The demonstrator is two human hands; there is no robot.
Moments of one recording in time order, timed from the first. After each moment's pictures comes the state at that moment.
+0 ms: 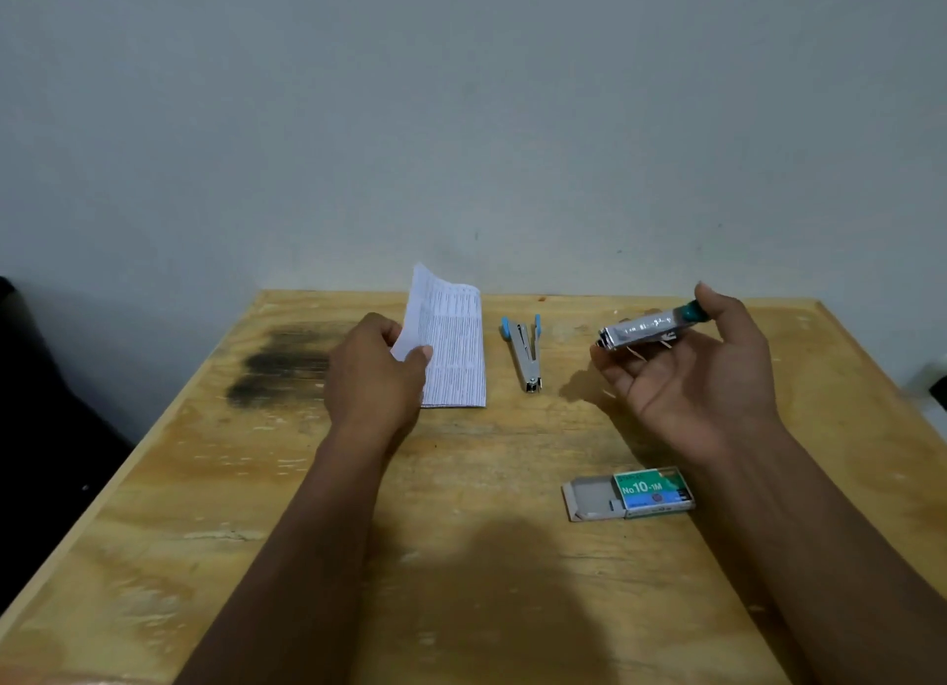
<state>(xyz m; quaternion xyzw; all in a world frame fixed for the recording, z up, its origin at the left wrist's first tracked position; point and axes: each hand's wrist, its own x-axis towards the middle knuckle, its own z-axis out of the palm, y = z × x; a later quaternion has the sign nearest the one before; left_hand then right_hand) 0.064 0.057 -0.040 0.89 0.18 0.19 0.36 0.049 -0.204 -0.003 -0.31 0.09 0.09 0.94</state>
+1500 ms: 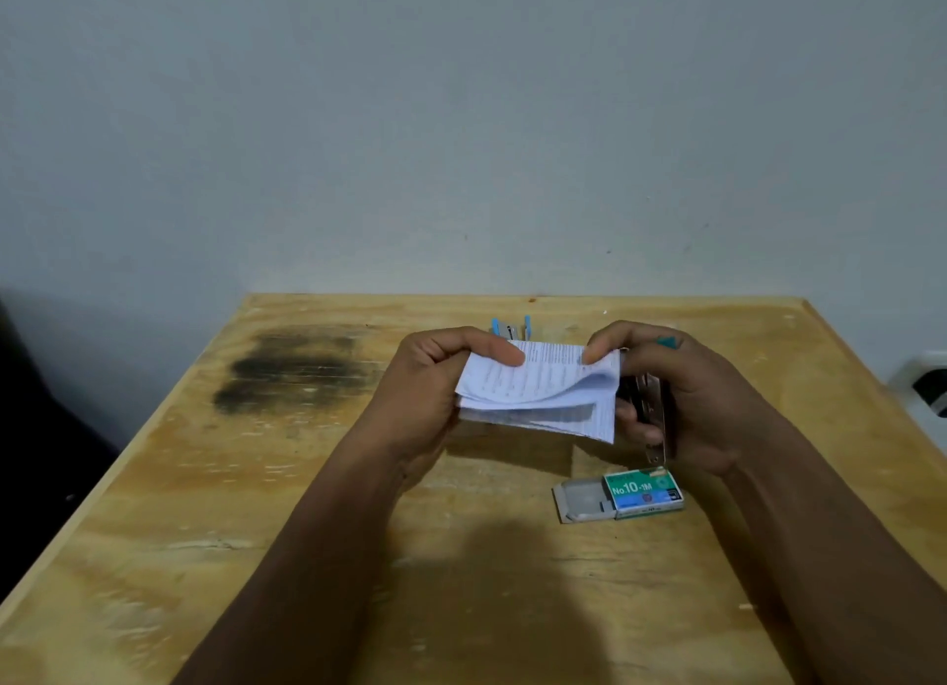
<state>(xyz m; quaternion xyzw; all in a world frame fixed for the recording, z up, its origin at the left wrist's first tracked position) 0.033 0.011 -0.008 0.65 -0.06 -0.04 0.76 0.038 -0.211 0.002 -0.61 -0.08 0.17 0.77</state>
